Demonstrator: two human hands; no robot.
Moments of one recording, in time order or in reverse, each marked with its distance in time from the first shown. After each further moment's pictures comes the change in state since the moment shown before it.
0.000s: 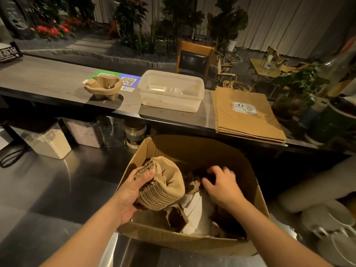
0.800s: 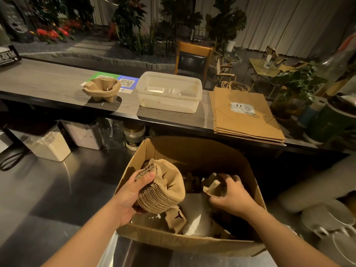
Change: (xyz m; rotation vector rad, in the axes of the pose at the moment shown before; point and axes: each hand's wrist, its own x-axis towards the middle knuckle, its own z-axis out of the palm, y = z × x) left_hand 0.001 -0.001 0.002 0.041 -0.024 -0.028; right_hand -0.001 0.053 -0.002 0.072 -0.175 0.070
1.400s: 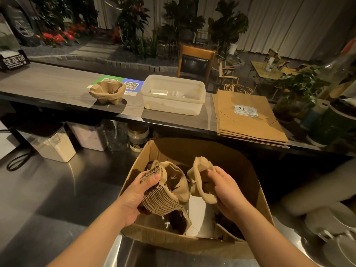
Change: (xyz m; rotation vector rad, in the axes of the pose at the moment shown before) left_hand -0.002 0.001 0.002 0.008 0.017 0.001; right_hand -0.029 -0.082 0.004 0.975 -0.026 0.023
